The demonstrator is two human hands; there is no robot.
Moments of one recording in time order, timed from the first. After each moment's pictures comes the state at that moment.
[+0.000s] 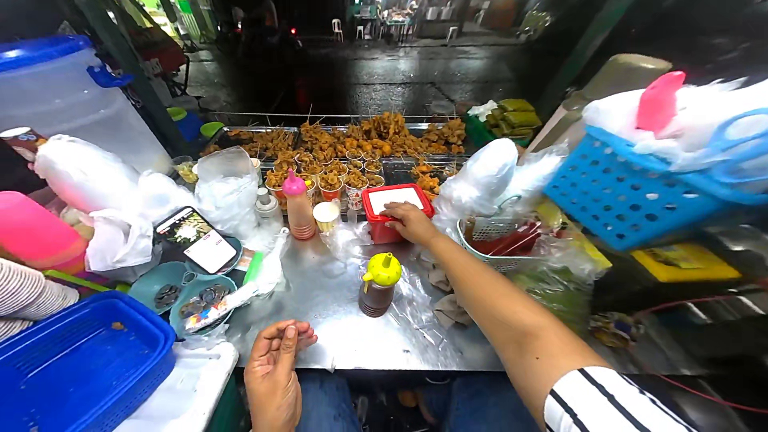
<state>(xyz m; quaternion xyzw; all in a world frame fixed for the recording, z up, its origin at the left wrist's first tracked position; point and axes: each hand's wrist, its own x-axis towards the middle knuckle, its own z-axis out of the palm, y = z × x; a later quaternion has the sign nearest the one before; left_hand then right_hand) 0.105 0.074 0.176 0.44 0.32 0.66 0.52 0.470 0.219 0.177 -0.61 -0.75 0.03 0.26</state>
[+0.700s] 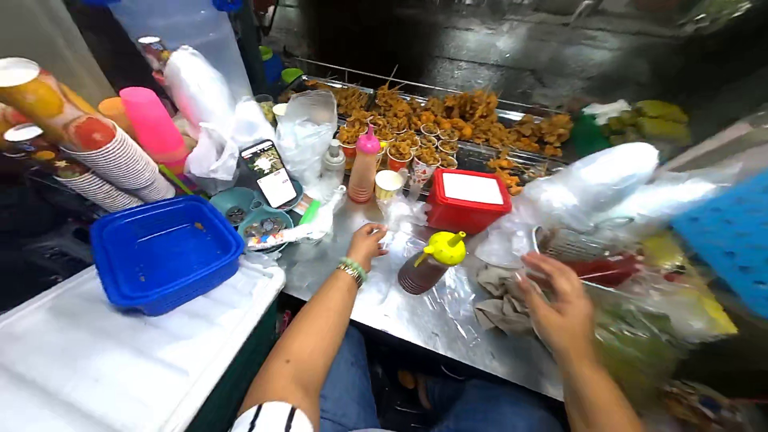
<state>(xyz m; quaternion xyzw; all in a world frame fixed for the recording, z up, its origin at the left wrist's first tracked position) 0.183 0.203 0.162 0.42 0.50 0.38 0.66 0.447 0.026 0.179 -0.64 -0.61 0.03 0.47</state>
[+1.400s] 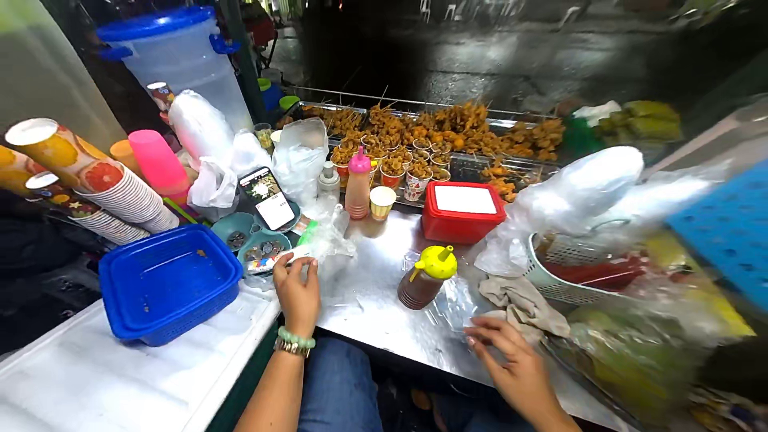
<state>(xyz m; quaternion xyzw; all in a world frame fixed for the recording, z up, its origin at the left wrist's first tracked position) 0.074 0.141 0.162 0.61 0.61 0.48 0.16 0.397 -0.015 0.121 -0.59 -0.66 0.08 0.46</state>
